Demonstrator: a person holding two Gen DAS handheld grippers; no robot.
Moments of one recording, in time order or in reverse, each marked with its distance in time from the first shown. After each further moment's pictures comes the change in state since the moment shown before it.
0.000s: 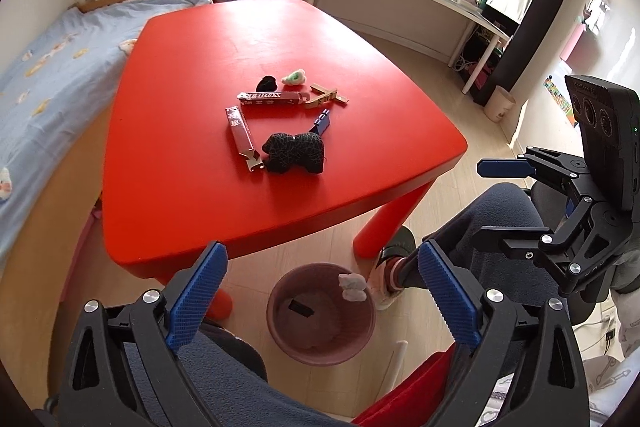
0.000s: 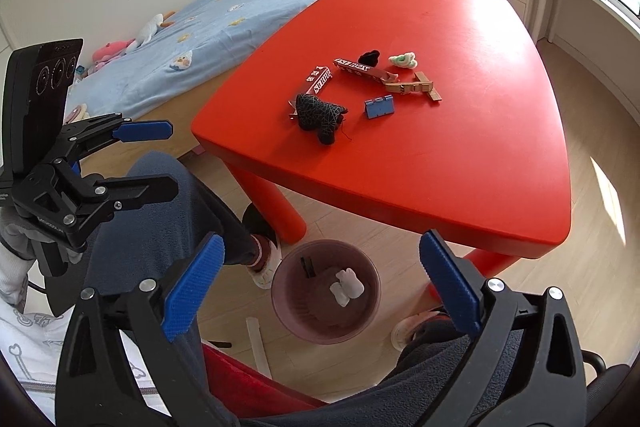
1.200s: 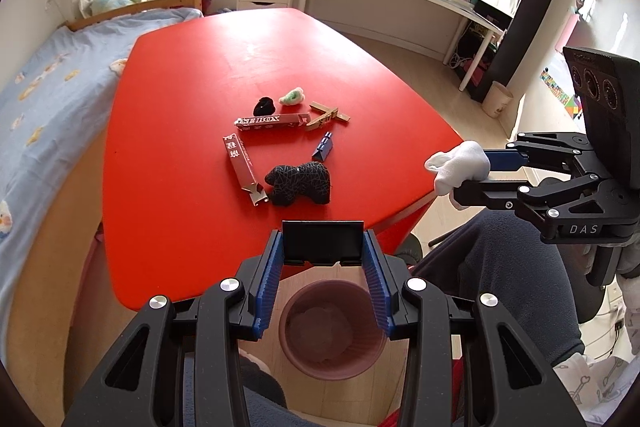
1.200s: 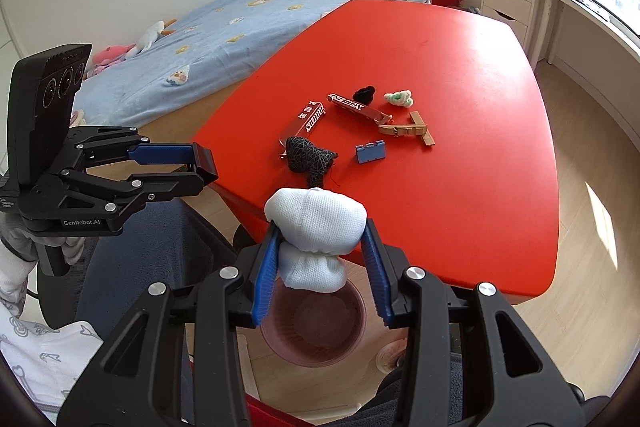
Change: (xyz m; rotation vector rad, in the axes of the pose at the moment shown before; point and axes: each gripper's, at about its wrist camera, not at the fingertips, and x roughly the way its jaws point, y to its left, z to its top) left arm 0.007 0.005 0.027 0.058 -0.007 -0.005; right arm -0.003 -0.003 0.033 -0.047 -0.048 -0.020
